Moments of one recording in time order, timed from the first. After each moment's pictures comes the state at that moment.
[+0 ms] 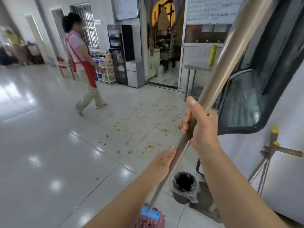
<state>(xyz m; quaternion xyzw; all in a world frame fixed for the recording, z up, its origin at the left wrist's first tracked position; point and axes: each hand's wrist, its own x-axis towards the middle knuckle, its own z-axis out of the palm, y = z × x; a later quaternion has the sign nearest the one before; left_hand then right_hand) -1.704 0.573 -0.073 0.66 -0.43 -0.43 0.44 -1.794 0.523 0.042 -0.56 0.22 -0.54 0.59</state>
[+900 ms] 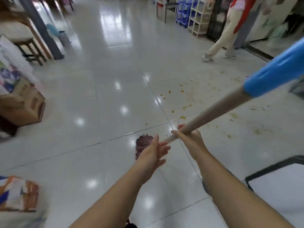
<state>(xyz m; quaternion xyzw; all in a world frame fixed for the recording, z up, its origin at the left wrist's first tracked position) -1.643 0.612 -0.143 0.62 0.06 -0.38 0.68 -1.648 0.454 -0.162 -0.68 0.29 -0.06 0.67</state>
